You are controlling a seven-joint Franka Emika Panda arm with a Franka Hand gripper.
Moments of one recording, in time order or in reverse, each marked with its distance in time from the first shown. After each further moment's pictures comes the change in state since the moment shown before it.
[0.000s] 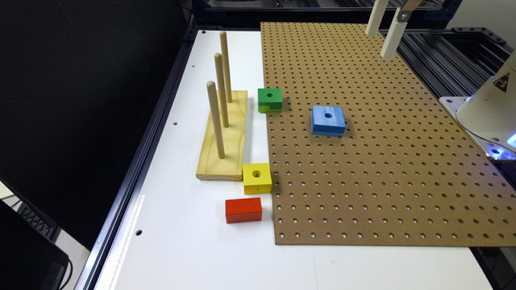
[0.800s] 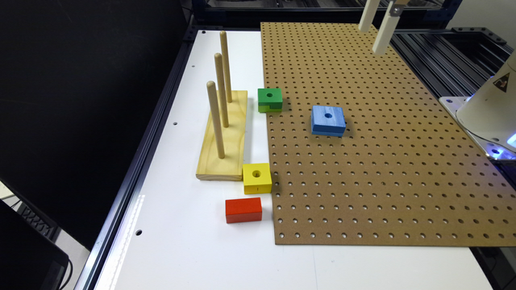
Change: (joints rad) arm 0.000 0.074 0.000 0.058 0.000 0.053 0.000
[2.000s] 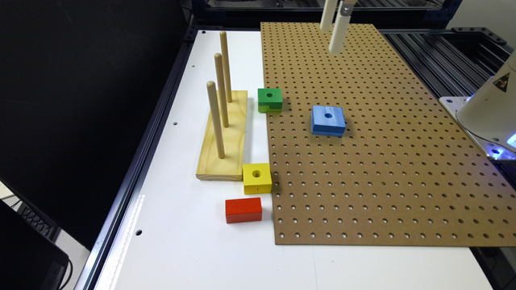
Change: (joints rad) arm 0.001 0.282 0.008 0.245 0.000 0.027 0.000
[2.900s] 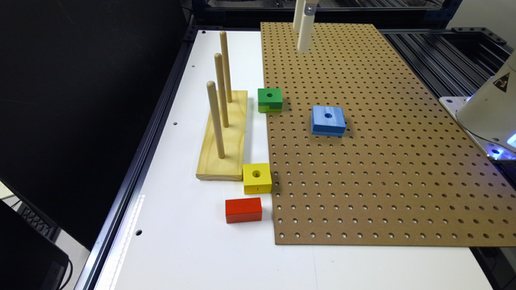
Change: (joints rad) arm -0.022 0.158 -0.005 0.161 -0.001 0.000 -0.014
